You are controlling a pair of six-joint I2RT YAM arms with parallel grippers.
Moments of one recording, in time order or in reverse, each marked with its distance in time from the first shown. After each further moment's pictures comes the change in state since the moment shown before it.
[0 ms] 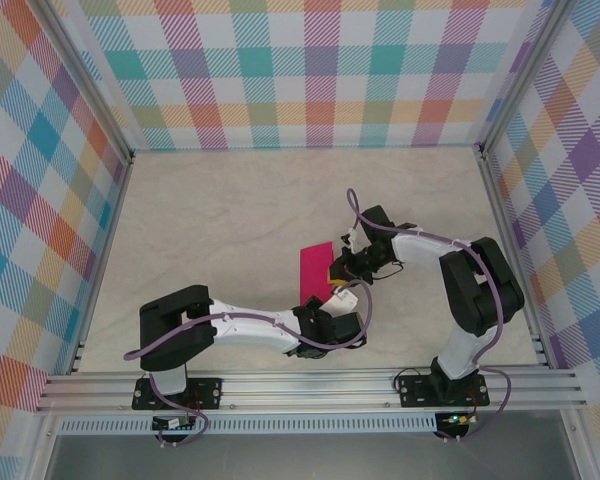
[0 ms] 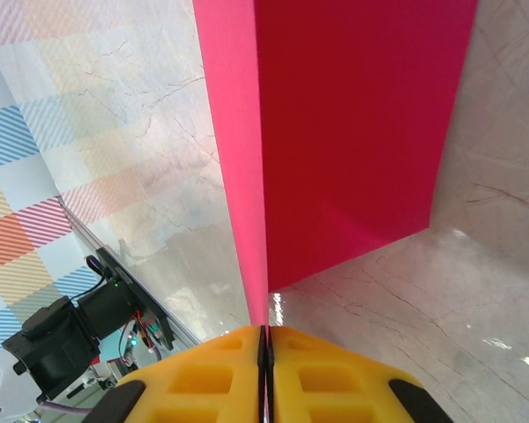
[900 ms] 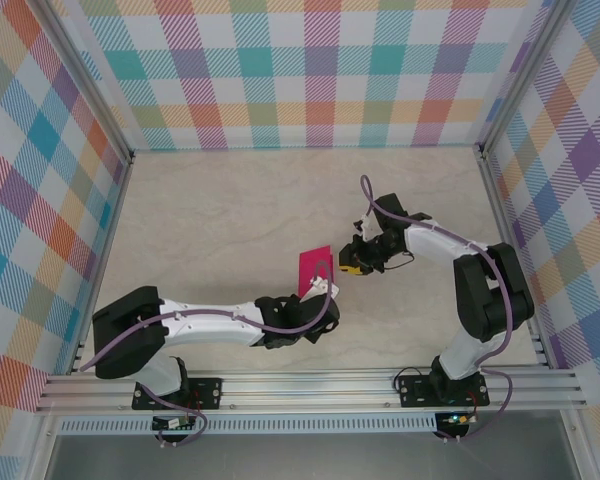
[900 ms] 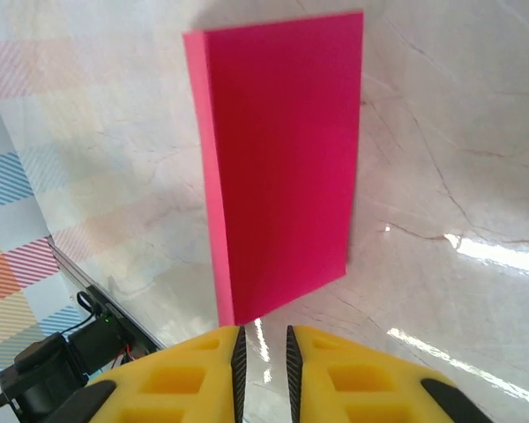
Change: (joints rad) left arm 0.104 -0.256 -0.192 0.116 0.307 -0.008; right arm -0.070 -0.062 0.062 -0.087 0.085 -0.052
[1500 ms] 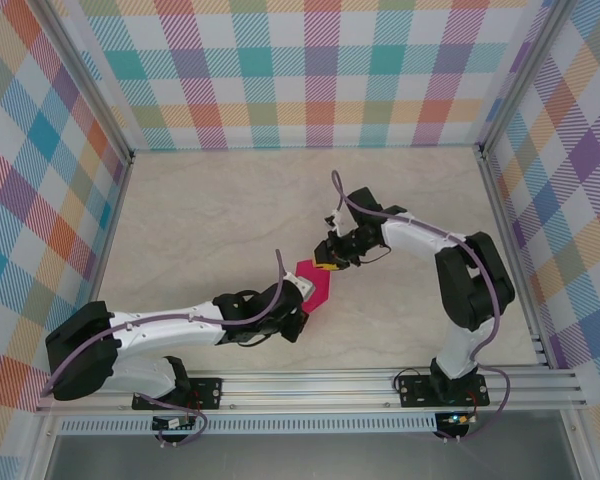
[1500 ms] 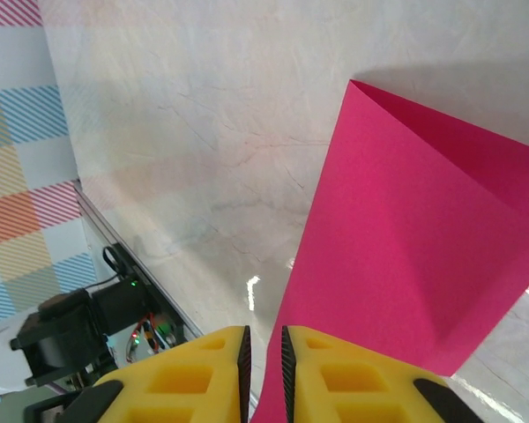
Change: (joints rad) left arm 0.143 -0.246 -0.187 0.049 0.325 -0.051; right arm 0.134 0.132 0.150 0.014 -0.077 -0.031
